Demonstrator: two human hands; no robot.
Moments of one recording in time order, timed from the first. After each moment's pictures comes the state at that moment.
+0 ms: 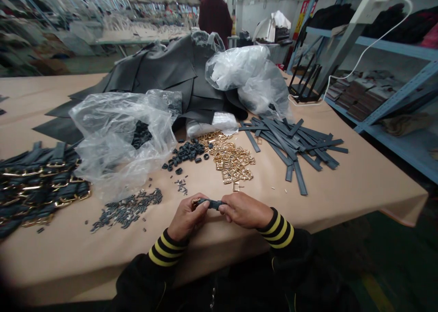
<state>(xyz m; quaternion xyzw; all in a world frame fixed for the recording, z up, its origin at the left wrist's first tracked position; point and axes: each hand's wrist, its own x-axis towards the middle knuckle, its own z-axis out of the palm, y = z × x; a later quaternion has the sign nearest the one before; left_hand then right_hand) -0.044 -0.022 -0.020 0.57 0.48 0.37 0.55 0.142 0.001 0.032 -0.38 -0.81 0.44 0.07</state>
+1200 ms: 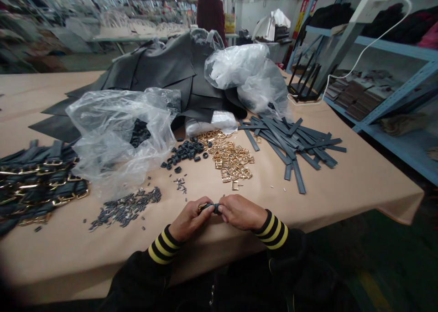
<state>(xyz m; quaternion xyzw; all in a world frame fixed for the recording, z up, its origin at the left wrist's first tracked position) -0.044 -0.023 -0.015 0.74 0.44 0.27 0.44 0.137 -0.006 0.026 -0.38 -0.82 0.41 0.08</state>
